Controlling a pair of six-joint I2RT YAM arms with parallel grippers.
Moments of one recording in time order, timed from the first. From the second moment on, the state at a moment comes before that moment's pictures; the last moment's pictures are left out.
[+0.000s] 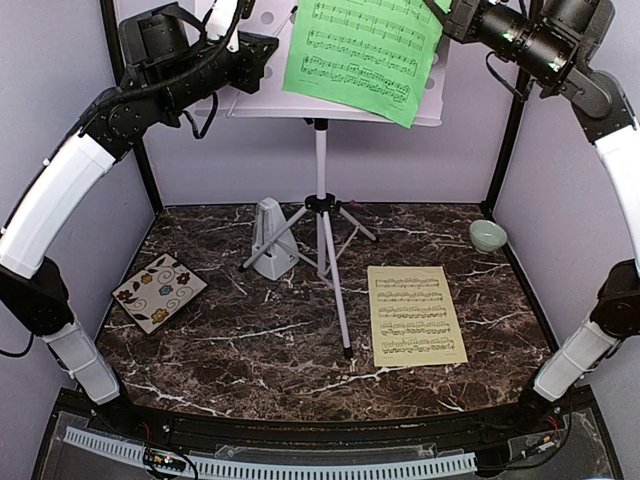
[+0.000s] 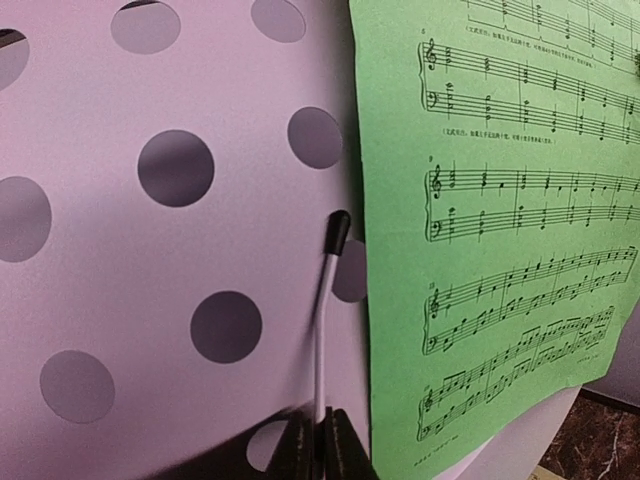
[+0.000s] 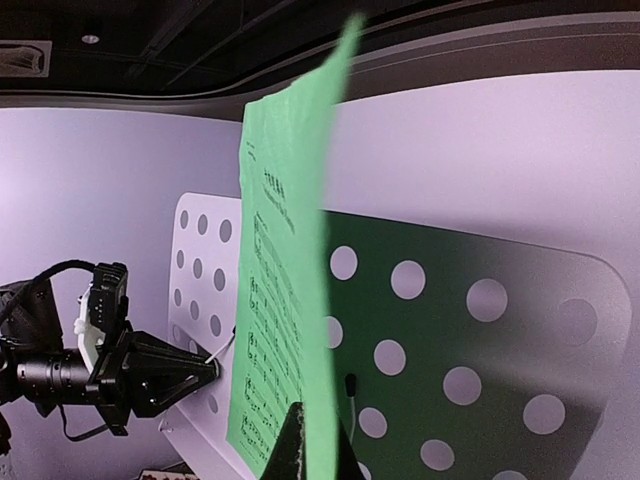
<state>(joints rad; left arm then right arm) -0.83 1.66 2.20 -0.39 -0.24 0.27 0.75 1.56 2.33 -0.45 -0.09 0.01</state>
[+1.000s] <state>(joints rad) -0.82 1.58 2.01 -0.20 -0.09 0.30 0.75 1.69 2.34 -0.30 -0.19 -0.03</state>
